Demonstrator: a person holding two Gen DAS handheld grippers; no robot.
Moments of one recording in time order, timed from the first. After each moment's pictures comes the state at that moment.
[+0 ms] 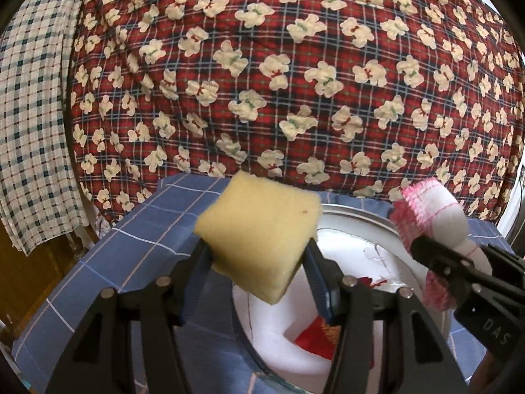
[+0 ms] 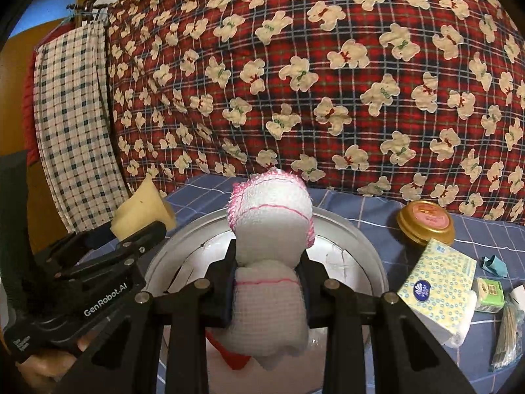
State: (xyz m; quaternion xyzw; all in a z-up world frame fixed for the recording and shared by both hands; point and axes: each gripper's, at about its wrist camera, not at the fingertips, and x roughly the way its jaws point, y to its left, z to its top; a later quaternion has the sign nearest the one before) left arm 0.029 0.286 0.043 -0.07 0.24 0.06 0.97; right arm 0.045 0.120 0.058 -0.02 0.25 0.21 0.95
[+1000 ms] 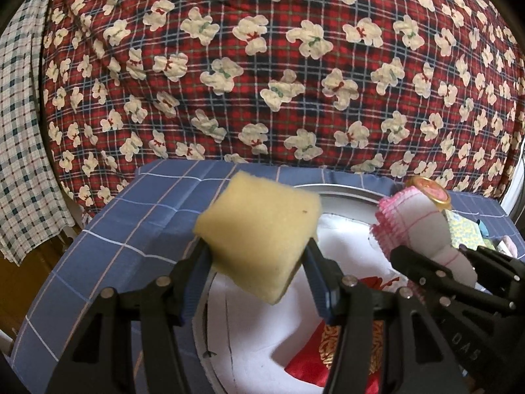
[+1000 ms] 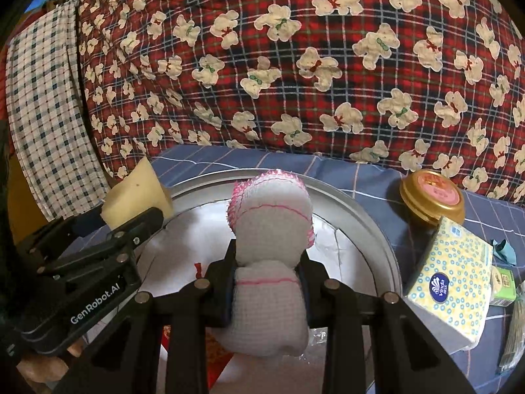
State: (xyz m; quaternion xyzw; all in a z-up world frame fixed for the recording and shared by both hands) left arm 0.082 0.268 0.022 -0.04 0.29 0.04 0.95; right arm 0.098 0.118 0.022 -0.03 0.32 0.17 0.93
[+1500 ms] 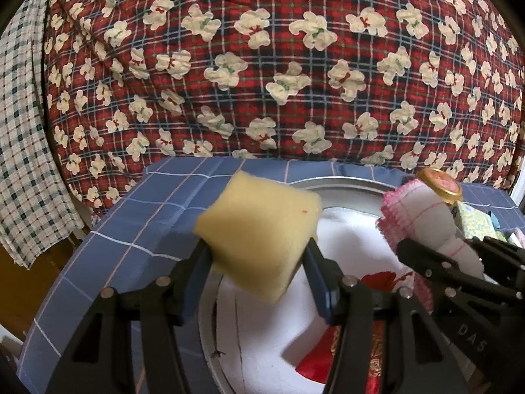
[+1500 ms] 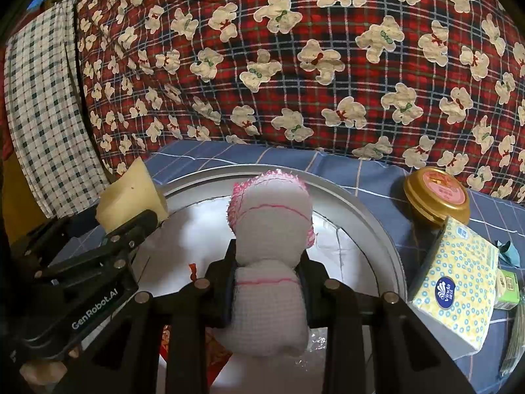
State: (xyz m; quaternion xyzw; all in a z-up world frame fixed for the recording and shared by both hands) left arm 0.086 0.269 0.016 -0.02 0.30 0.06 0.95; right arm 0.106 0.121 0.017 -0.03 0.33 0.18 0.93
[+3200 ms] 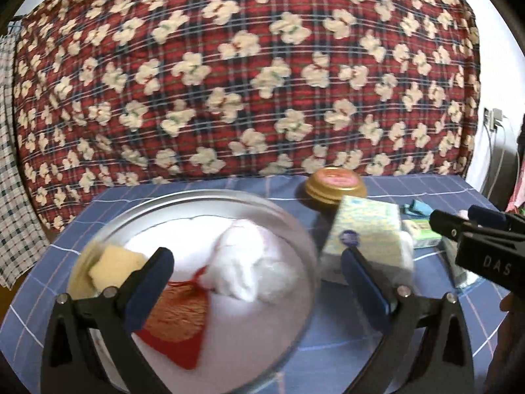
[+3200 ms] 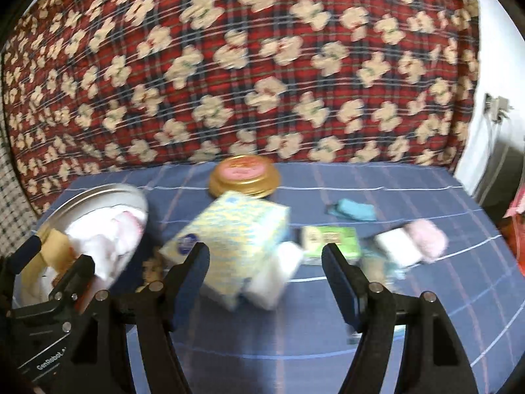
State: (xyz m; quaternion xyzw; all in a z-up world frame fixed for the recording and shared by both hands) left arm 0.033 0.107 0.040 0.01 0.25 -0.02 0.97; right arm 0.042 -0.080 0.048 0.01 0.30 -0.03 0.95
